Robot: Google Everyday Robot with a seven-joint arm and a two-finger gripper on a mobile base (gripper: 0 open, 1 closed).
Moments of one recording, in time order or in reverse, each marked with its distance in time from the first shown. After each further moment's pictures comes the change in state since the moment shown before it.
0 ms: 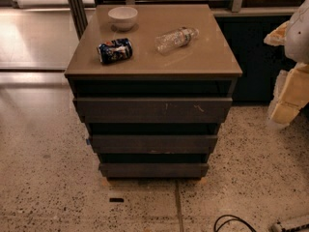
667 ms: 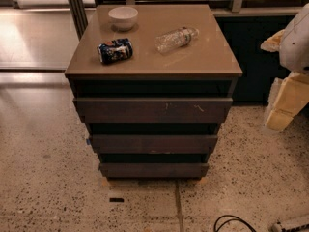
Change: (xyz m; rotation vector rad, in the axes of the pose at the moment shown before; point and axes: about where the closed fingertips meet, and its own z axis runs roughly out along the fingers) arm -0.002 0.004 0.014 0.007 -0.010 -0.008
